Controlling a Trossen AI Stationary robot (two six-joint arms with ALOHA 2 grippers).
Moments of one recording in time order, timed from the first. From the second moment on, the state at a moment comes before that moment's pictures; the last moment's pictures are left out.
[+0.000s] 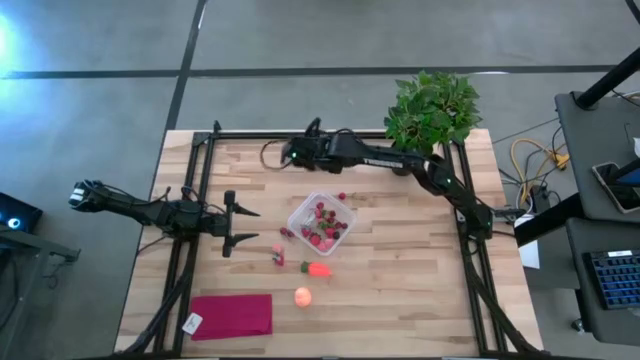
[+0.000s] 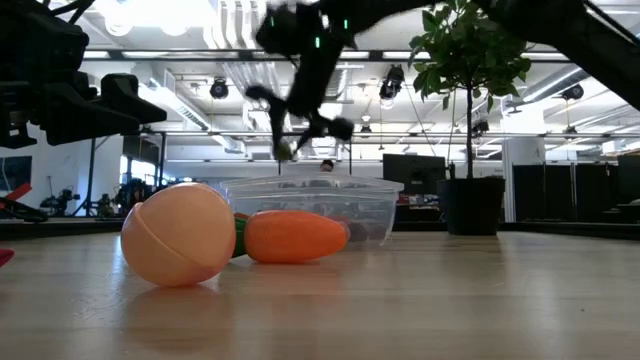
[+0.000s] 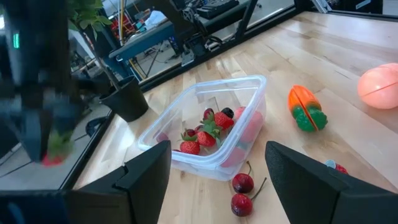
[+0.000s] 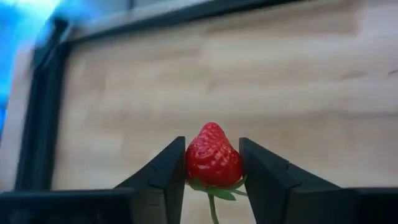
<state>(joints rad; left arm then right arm) -0.22 0.30 0.00 0.07 -0.24 0.42 -0.22 2.29 2.17 -0.88 0.35 1.30</state>
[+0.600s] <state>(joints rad) -0.22 0.30 0.00 0.07 -0.24 0.42 0.09 2.29 2.27 -1.34 0.29 1.16</state>
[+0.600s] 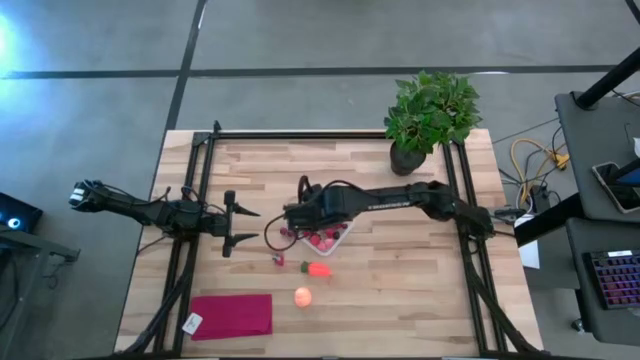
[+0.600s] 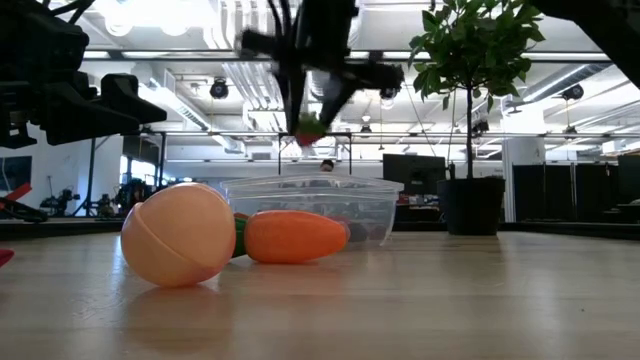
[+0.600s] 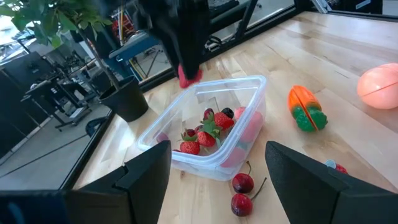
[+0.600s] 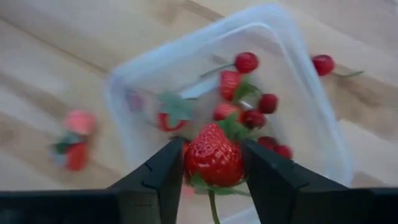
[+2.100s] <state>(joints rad) -0.22 0.30 0.00 0.07 -0.24 0.42 -0.28 2.07 1.89 -1.40 -0.04 -0.14</state>
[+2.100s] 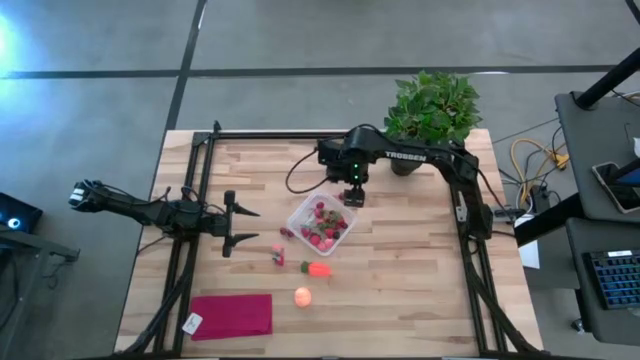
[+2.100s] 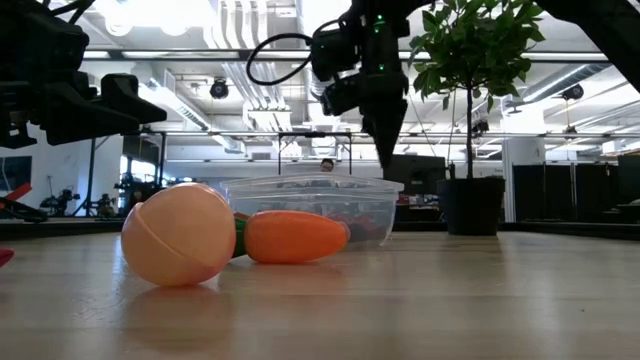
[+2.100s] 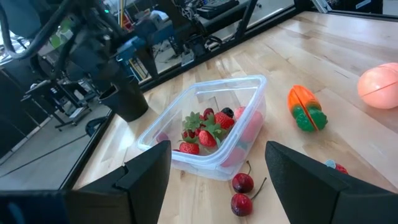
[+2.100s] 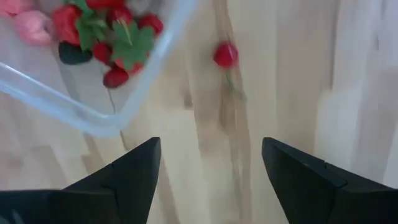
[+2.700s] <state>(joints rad) -0.22 0.30 0.00 0.07 -0.24 0.42 -0.33 2.06 1.60 -1.01 0.00 -0.39</state>
